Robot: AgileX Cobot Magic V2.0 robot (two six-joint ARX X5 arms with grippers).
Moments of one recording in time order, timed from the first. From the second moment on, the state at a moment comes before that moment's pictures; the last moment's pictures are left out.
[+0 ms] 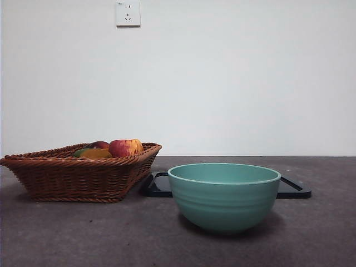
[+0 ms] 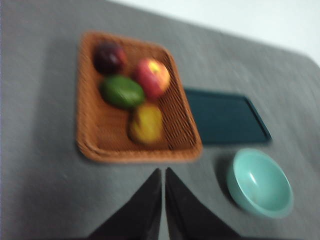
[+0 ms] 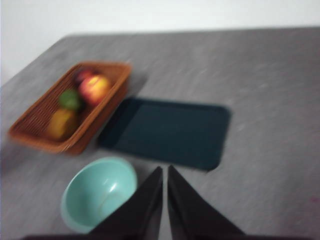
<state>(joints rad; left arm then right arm) 0.02 0.43 0.78 -0.86 0.45 -0.17 0.01 0.43 0.82 -0.83 -0.46 0.08</state>
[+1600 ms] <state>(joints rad) -0.16 0.80 0.98 -0.98 0.46 -0.02 0.18 0.67 0.95 -1.06 -0.55 -0.08</state>
